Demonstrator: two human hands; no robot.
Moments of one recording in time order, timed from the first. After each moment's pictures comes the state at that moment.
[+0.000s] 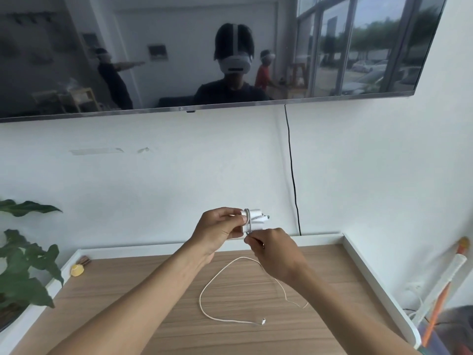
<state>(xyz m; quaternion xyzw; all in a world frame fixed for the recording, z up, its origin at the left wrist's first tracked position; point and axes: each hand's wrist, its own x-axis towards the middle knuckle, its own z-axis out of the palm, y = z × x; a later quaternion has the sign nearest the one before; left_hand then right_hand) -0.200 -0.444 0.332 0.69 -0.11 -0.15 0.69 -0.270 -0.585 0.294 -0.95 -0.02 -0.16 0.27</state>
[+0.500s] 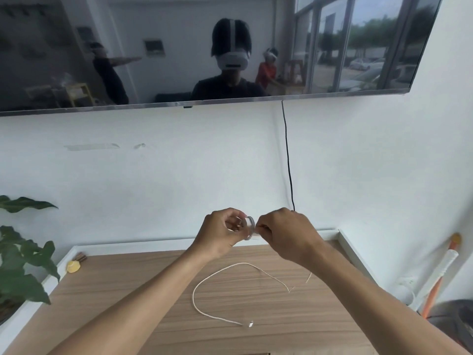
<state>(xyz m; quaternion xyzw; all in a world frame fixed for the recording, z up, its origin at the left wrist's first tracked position) -0.208 -0.447 0.317 0.82 -0.23 -0.05 0.52 -0.285 -0.604 0.345 -0.99 -0.03 -0.13 0.08</state>
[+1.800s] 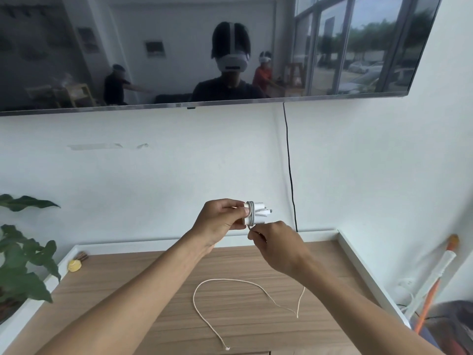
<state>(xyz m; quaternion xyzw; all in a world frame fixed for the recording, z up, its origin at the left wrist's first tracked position) -0.207 -0.442 0.340 0.69 -0.16 -0.15 0.68 -0.286 -0.584 0.313 -0.97 -0.01 -0.14 0.21</state>
